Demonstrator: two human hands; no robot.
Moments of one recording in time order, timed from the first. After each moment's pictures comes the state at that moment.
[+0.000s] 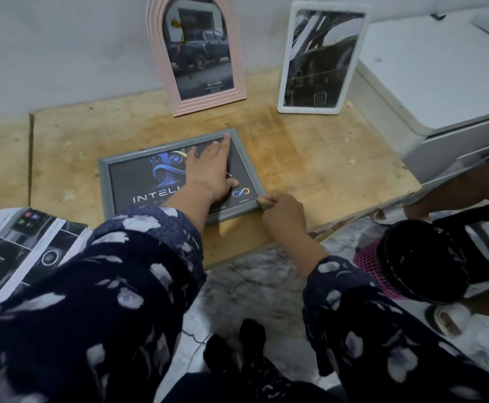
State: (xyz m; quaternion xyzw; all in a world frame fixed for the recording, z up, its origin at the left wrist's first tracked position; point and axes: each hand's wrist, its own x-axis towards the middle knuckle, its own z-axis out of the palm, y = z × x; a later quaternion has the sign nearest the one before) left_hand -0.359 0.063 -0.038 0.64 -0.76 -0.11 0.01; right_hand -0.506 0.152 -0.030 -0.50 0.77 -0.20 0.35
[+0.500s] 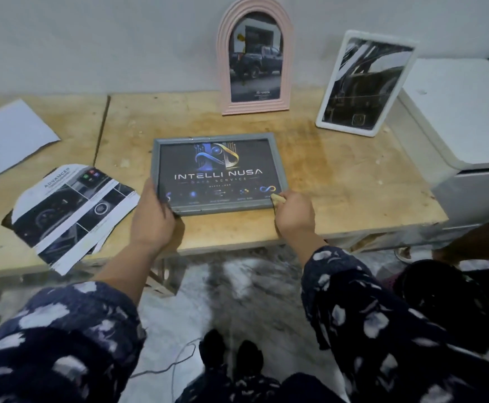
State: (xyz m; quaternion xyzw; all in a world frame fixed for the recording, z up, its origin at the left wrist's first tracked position) left_hand -0.244 0.219 -0.053 0.79 -0.51 -0.18 0.29; right_hand -0.491 0.155 -0.028 -0.57 0.74 -0.16 0.31
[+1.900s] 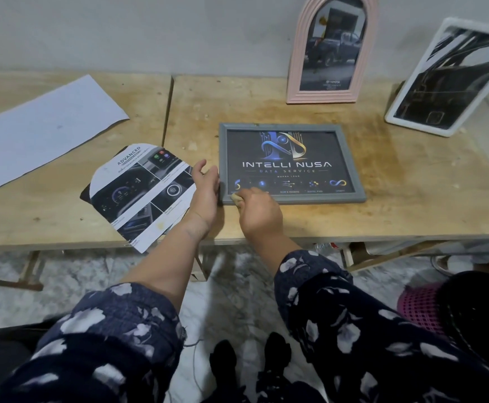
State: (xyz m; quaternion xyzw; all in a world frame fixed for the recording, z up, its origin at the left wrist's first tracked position) left_hand -0.195 0.218 -0.056 0.60 -0.21 -0.52 0.57; right_hand -0.306 0.209 -0.059 -0.80 0.56 -0.10 0.21
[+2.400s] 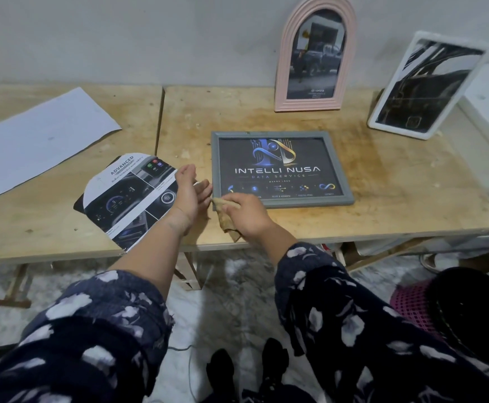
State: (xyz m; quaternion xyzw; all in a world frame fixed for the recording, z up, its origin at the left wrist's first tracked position) left_hand -0.166 0.212 -0.053 0.63 -0.17 -0.54 0.53; right_hand -0.300 0.211 -0.038 -0.66 0.56 -0.16 0.48
